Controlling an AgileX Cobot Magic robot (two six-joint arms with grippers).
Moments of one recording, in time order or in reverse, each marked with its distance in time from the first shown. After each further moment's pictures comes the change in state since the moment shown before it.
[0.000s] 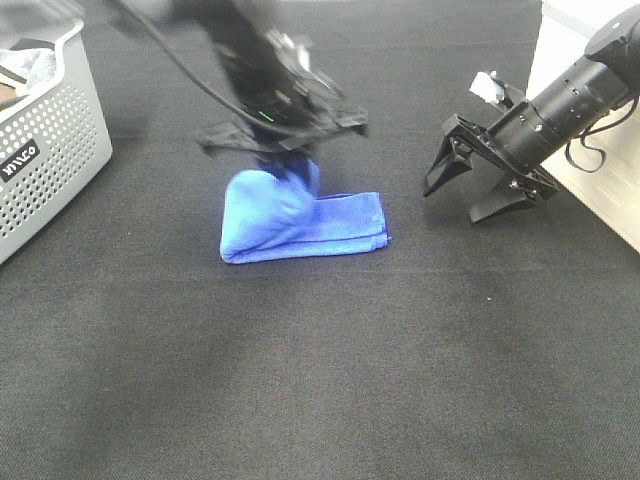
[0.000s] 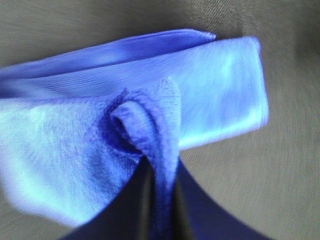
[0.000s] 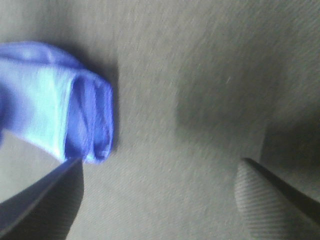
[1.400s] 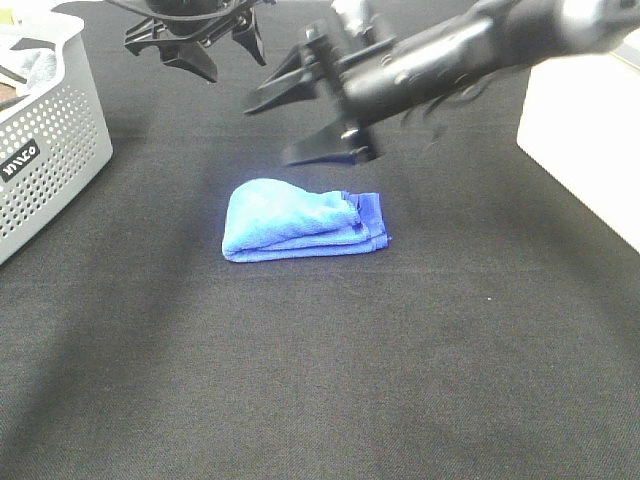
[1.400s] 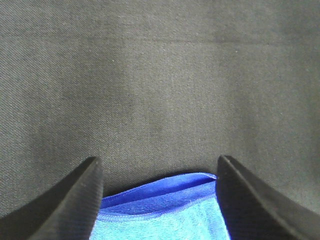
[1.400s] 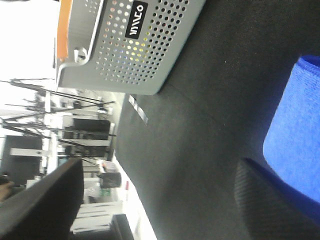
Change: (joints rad) left arm 0.243 -0.079 -0.123 -0.105 -0.099 0.214; right arm 0.300 -0.038 0.000 0.628 0.044 -0.257
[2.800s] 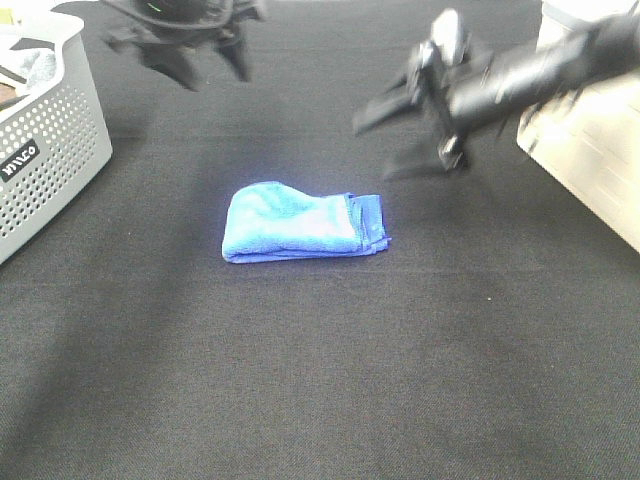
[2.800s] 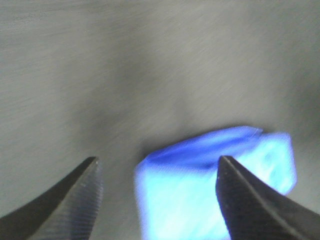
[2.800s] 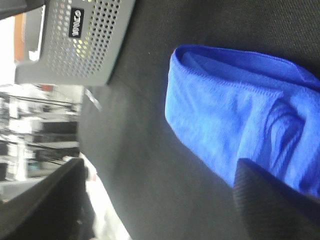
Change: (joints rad) left arm 0.000 -0.066 0.000 0.131 0.194 0.071; right arm -0.229 -0.056 0.000 -0.246 0.137 0.041
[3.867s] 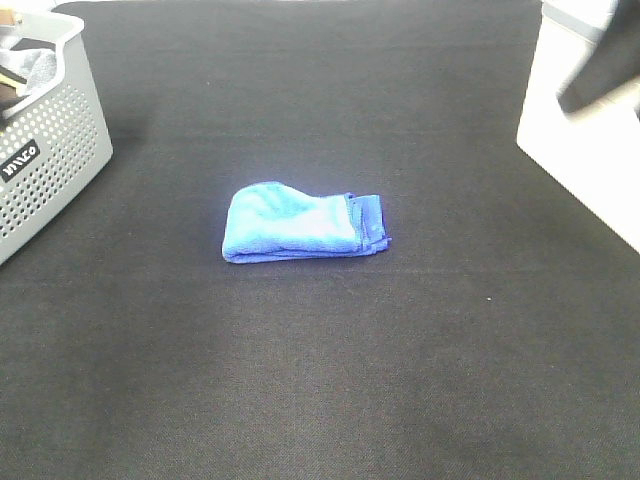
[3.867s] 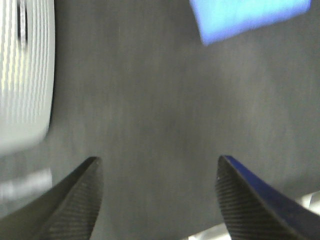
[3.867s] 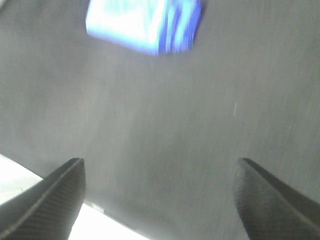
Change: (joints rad) left arm -0.118 -1.044 1.072 0.208 0.015 0.062; right arm 0.005 -0.970 0.505 -0.649 -0.039 0.343
